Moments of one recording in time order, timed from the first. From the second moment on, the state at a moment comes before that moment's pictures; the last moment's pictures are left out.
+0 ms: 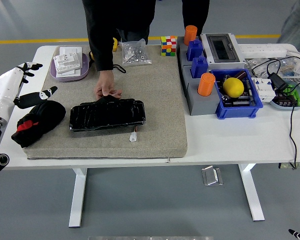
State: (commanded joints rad) left arm -0.37 0.60 -0.89 -1.23 1.70 0.51 0.12; right arm 0.15 -0.32 0.69 0.27 -0.33 0.05 -0.22
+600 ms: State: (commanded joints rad) left arm -0.41 0.57 -0.81 -1.10 1.67 0.49 0.14; right arm 0.16 -0.32 0.70 0.28 -0.34 0.05 -0.22
